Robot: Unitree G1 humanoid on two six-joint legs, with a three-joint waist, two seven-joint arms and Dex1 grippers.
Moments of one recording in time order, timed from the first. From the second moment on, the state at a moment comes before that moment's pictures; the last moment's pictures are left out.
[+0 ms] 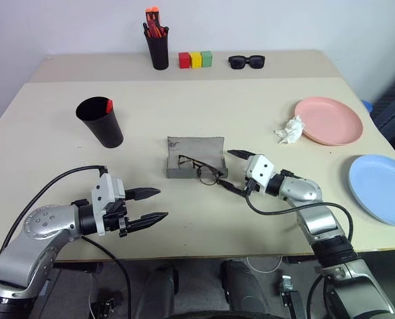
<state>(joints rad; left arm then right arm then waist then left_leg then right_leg) 0.10 0.76 0.13 -0.49 -0.58 0.36 -1.00 -0.37 -0.45 0.15 0.17 0.05 -0.16 0.78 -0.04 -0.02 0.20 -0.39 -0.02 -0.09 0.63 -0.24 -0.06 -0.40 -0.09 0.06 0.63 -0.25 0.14</state>
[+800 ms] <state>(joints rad) 0.10 0.75 0.13 -0.51 -0.58 0.37 -0.97 -0.56 -0.41 0.13 0.37 0.08 -0.21 0.78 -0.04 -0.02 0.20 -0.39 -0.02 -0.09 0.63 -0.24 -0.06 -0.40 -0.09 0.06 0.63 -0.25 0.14</state>
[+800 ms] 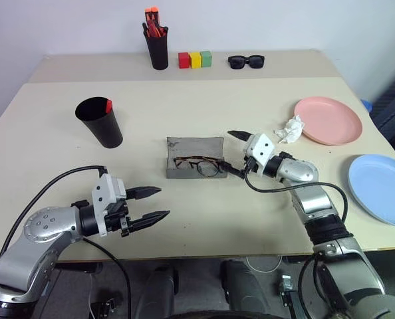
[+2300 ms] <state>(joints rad) 0.03 0.73 0.06 -0.46 -0.56 0.38 -1.00 -0.60 -0.58 0.07 -0.02 0.45 0.63 0.94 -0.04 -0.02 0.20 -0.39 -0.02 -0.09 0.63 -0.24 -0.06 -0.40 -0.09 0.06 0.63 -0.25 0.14</state>
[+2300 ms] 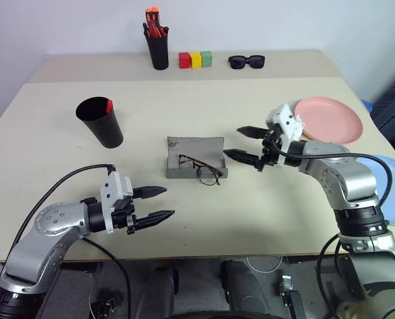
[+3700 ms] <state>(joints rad) 0.07 0.73 0.06 -0.46 -0.55 0.36 -0.97 -0.72 -0.43 0.31 0.13 0.32 0.67 1.08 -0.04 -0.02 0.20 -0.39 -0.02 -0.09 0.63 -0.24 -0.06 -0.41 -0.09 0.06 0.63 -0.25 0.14</state>
